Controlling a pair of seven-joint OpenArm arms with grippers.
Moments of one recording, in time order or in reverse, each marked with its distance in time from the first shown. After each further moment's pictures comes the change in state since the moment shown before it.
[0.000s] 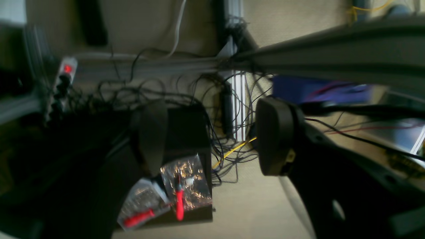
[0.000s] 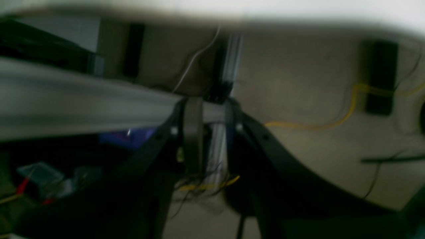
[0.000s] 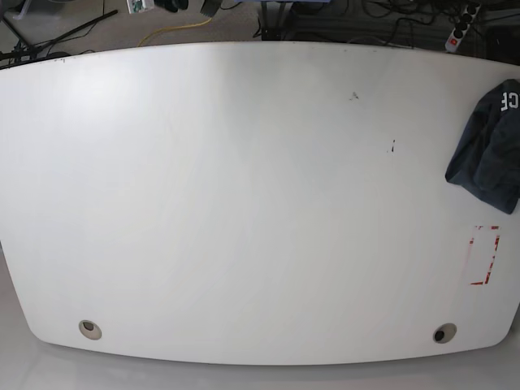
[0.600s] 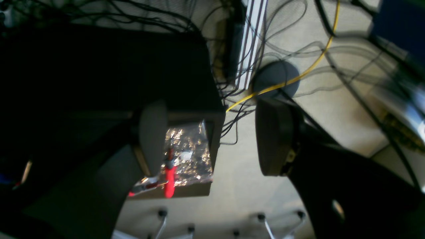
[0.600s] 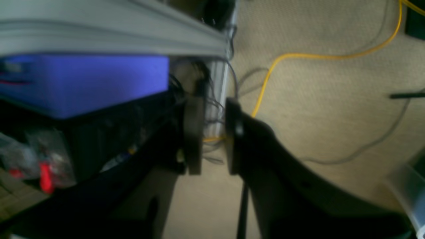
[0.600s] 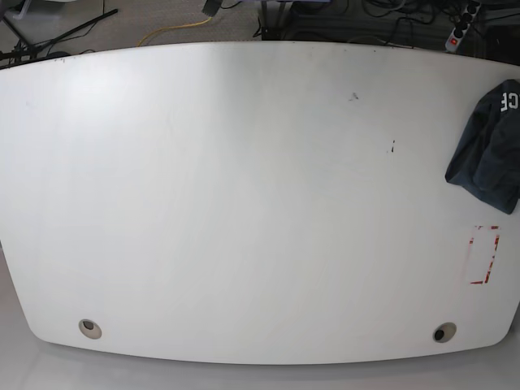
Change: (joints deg) left arm -29.4 -5.4 5.2 -48.9 -0.3 4.3 0.4; right arm 20.3 -4.6 -10.2 -36.6 -14.1 -9.0 3.1
